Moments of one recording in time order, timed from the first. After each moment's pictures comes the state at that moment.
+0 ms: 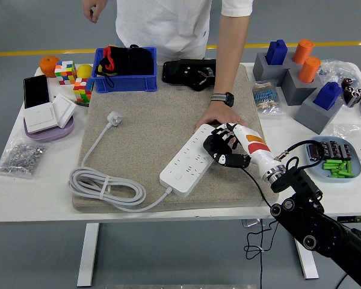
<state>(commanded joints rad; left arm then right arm) -0.14 0.06 -1.36 -0.18 1.67 -0.14 0.34 0.45 -0.04 0.84 0.88 -1.76 -0.39 0.24</state>
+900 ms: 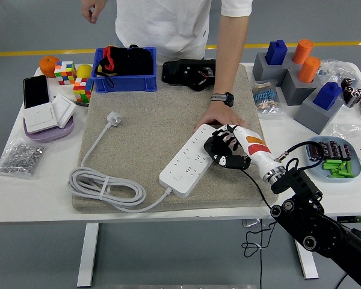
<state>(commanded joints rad) -0.14 0.05 -1.36 -0.18 1.67 -0.14 0.34 0.46 -0.04 0.82 0.87 -1.75 -0.37 0.24</state>
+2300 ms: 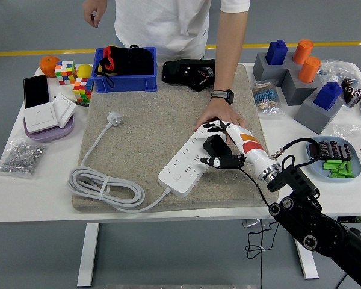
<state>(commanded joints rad) -0.14 0.05 -1.36 -0.18 1.67 -0.14 0.35 0.45 -0.04 0.83 0.95 -1.72 -0.34 0.26</state>
